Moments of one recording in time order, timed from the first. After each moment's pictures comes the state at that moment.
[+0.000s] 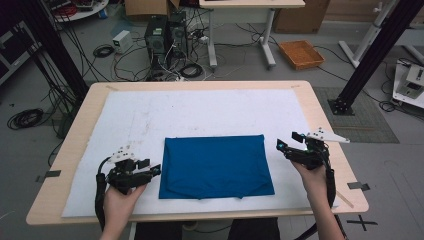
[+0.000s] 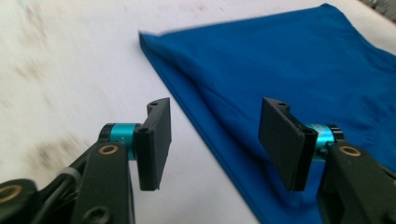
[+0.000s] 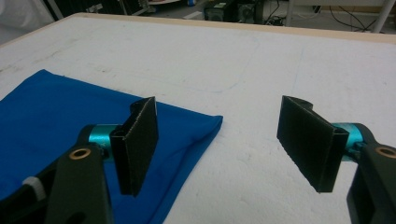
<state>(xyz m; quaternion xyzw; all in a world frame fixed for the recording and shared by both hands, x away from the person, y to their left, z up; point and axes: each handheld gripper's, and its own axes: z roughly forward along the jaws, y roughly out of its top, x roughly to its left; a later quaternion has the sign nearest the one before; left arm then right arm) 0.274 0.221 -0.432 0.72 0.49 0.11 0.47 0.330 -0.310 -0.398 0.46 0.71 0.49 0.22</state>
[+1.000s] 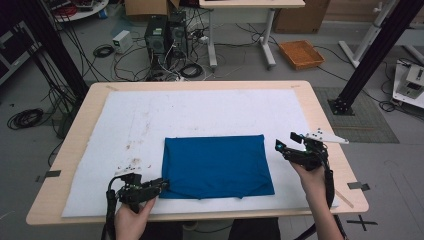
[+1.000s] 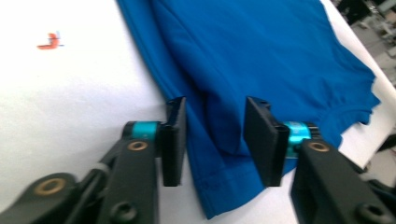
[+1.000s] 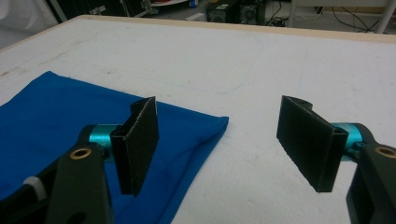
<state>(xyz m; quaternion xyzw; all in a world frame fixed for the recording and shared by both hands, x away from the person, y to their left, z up) 0.249 0.197 -0.456 0.67 0.57 0.03 0.47 0.328 -0.305 -0.398 0.45 0.71 0.50 0.22</state>
